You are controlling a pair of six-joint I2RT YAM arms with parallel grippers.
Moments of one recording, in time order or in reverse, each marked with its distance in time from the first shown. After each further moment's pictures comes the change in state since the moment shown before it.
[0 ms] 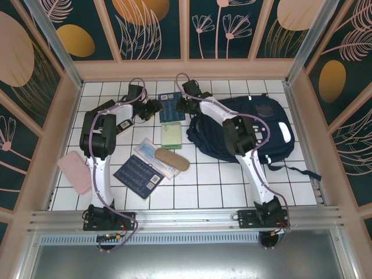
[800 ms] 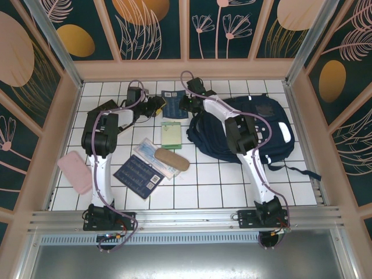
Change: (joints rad) left arm 0.003 0.038 -0.098 0.470 0.268 -0.300; right arm -0.037 0.011 0.008 0.010 -0.105 0.015
